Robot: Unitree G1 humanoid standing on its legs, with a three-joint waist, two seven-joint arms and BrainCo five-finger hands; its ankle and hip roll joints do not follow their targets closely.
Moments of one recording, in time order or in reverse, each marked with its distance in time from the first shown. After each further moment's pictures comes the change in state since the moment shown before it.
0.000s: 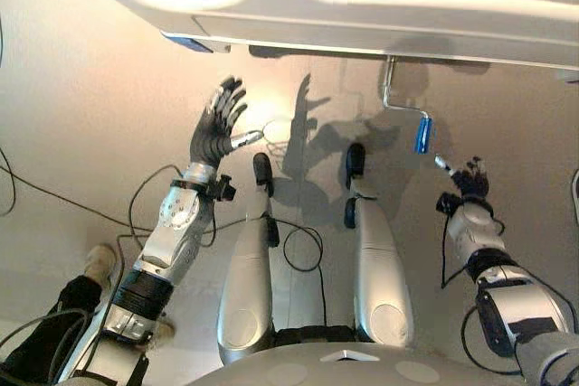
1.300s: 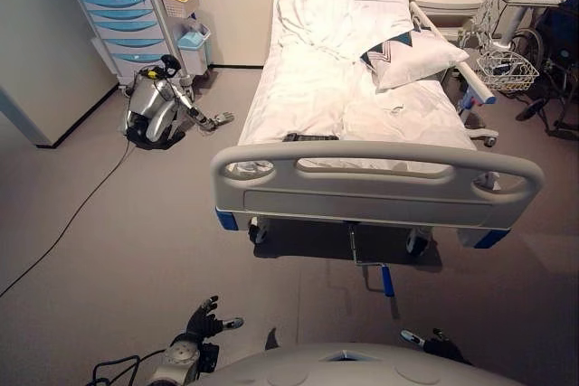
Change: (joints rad) left arm 0.262 -0.235 0.139 0.905 0.413 0.118 0.006; right arm 0.495 0.177 0.012 0.110 -0.232 0.069 0.153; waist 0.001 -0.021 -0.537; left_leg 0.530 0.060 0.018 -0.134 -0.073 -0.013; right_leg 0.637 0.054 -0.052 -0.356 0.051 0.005
